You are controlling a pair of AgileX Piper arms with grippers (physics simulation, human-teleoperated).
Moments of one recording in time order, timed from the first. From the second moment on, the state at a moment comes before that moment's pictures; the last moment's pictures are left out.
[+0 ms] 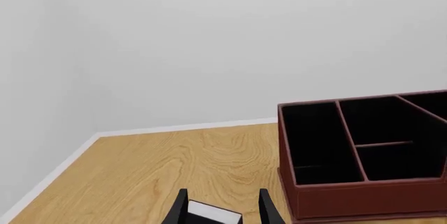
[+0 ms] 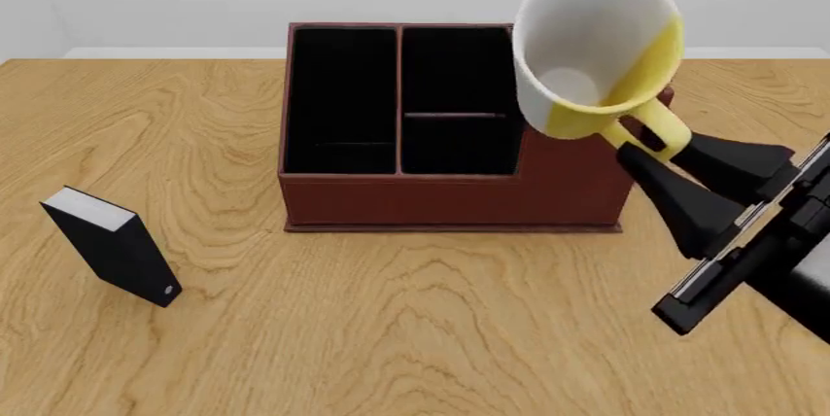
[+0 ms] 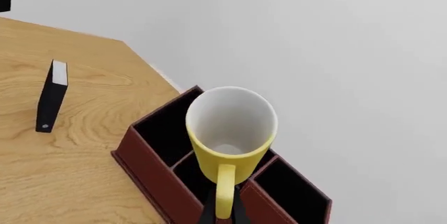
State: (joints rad) left arm 0.02 0.00 -0.30 0.20 0.11; right arm 0.67 0.59 -0.32 -0.32 -0.53
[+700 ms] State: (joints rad) left arm 0.02 0.00 -0.29 0.20 0.11; right arm 0.46 0.45 -0.38 -0.16 -0.54
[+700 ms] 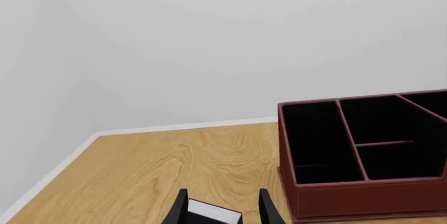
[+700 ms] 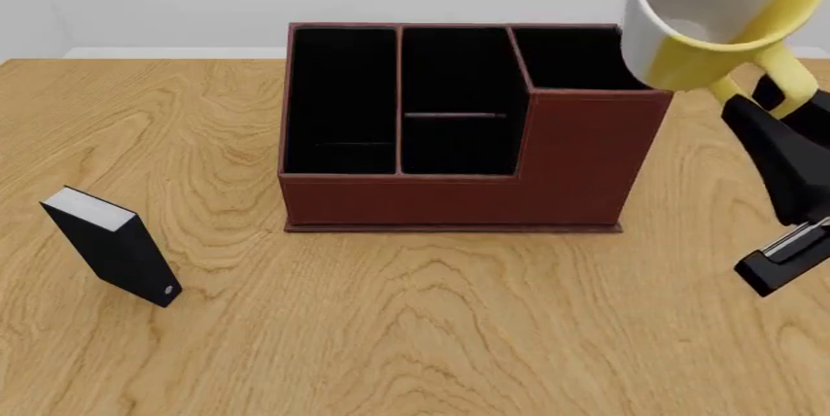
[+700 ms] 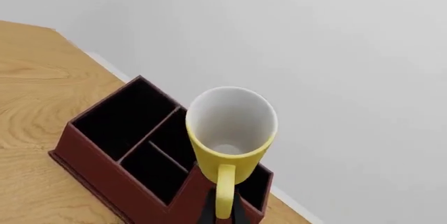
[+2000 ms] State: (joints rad) left arm 0.02 0.00 -0.27 0.18 0.11; right arm 0.06 0.50 -0.44 -0.17 -0.42
